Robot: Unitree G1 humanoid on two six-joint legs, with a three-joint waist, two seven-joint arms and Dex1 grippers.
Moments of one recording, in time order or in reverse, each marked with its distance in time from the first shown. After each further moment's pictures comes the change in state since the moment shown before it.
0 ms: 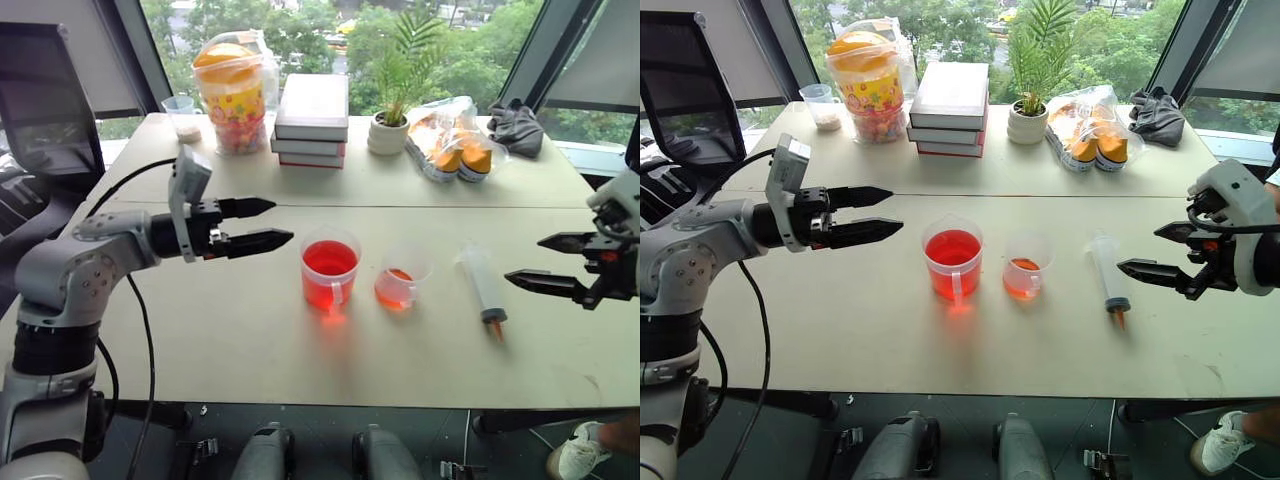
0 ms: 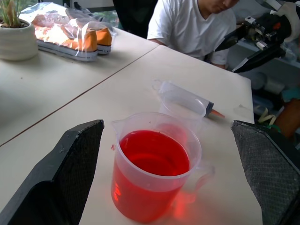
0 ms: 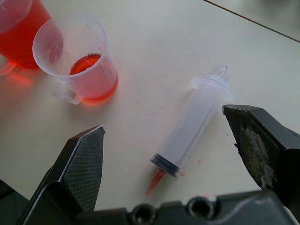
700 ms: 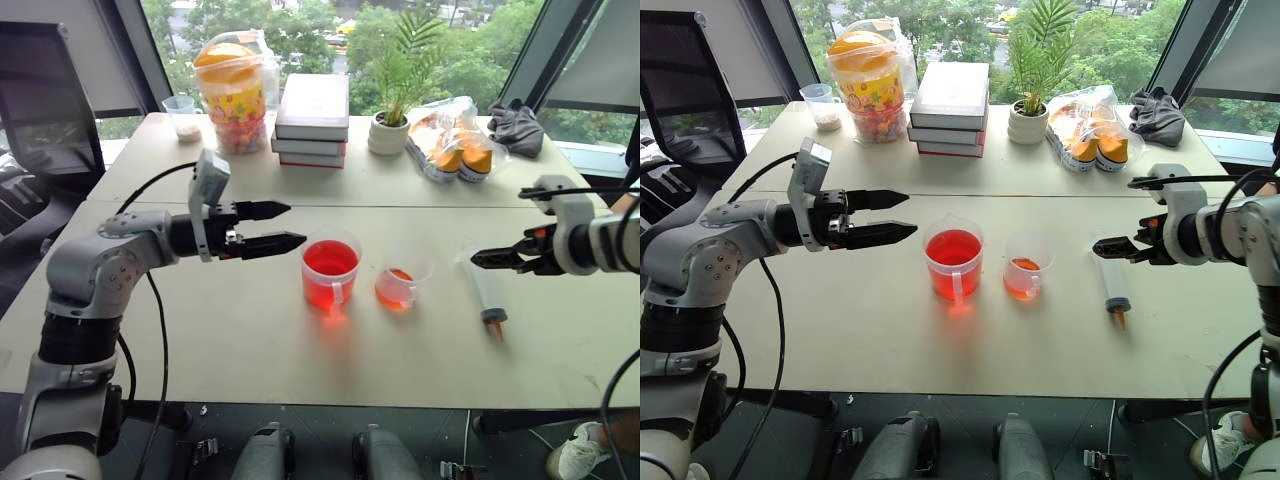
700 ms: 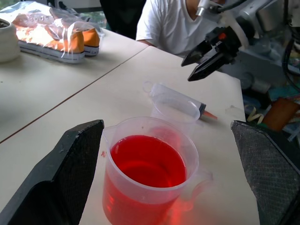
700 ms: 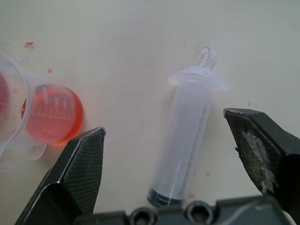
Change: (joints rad) left arm -0.025 -0.071 -0.063 0.044 0.053 -0.040 -0.039; right arm -0.586 0.269 0.529 0.448 -0.106 0.321 -0.332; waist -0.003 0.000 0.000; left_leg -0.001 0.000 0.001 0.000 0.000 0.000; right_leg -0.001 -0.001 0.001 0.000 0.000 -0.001
